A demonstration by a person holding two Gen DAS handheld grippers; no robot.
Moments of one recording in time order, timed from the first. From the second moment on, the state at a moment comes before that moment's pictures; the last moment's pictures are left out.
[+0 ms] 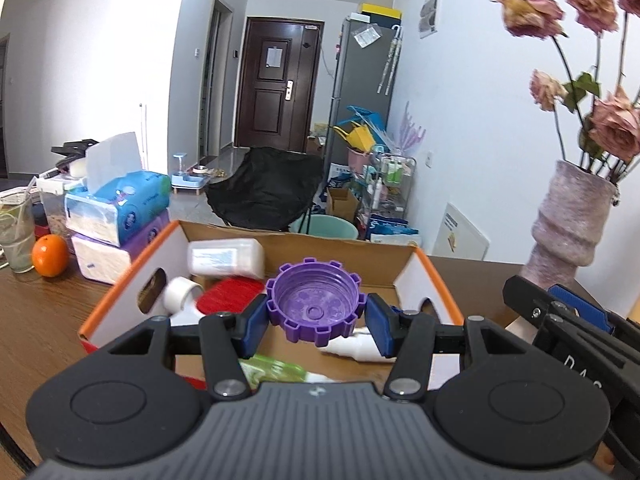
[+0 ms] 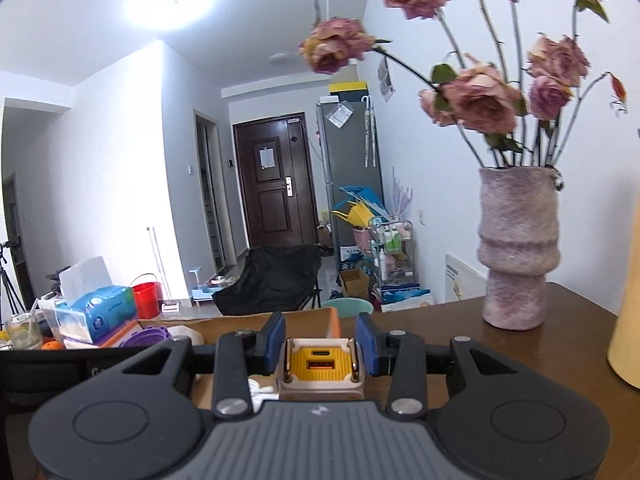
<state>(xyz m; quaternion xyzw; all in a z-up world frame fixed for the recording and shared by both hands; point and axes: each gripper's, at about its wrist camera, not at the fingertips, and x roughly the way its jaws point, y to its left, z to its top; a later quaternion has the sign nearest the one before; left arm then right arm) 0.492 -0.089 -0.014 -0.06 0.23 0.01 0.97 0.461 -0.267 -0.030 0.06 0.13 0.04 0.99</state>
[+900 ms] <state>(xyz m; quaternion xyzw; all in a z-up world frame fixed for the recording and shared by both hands) 0.548 -0.028 -0.024 -0.04 0.23 0.07 0.97 0.547 -0.200 -0.043 0.04 0.15 0.09 0.98</state>
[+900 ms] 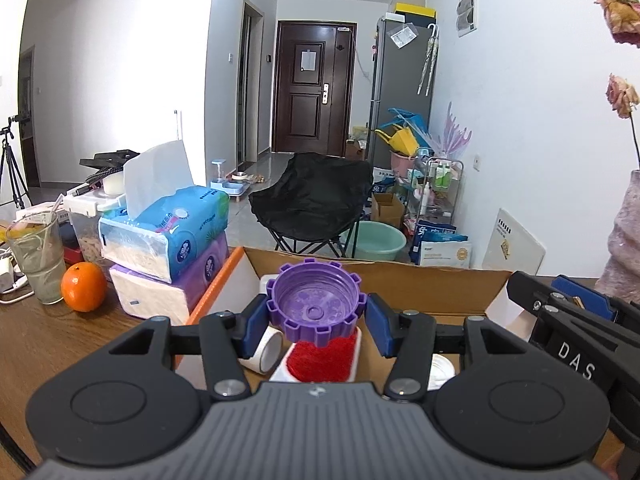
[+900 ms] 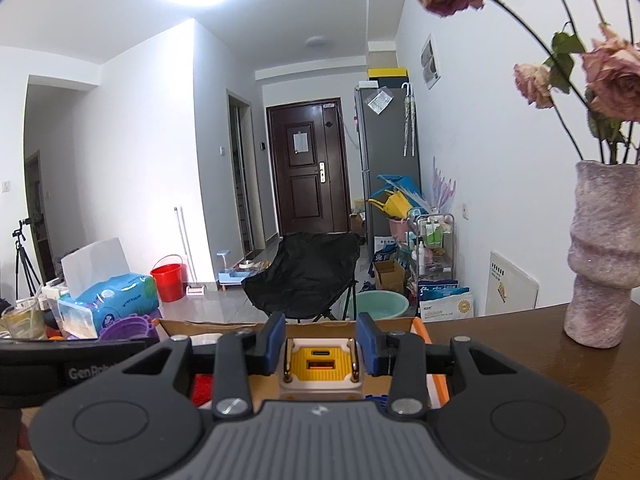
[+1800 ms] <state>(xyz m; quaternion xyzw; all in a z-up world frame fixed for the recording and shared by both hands) 0.548 -0.014 -0.023 -0.05 0.23 0.10 0.97 0.556 -0.226 -0.041 0.03 0.17 0.04 0.98</state>
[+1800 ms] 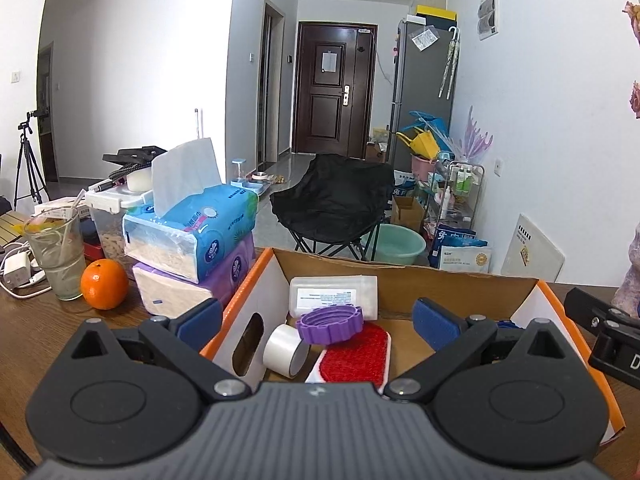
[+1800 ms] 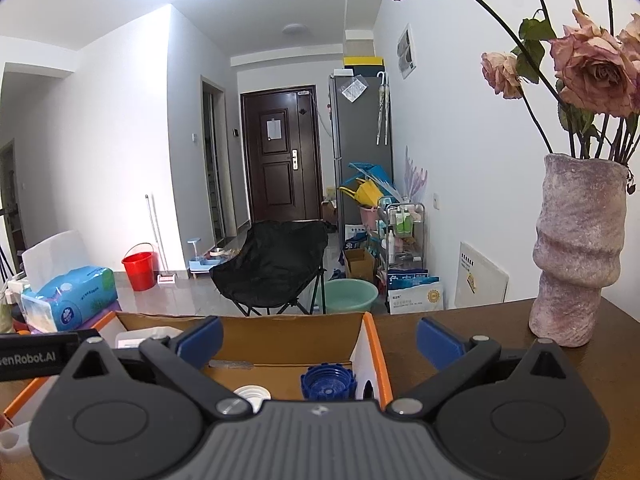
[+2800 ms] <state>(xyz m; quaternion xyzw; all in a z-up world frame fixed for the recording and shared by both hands) 0.331 -0.021 0.033 -0.02 0.24 0.06 0.97 0.336 -0.236 0.019 0.02 0.17 0.06 0.98</state>
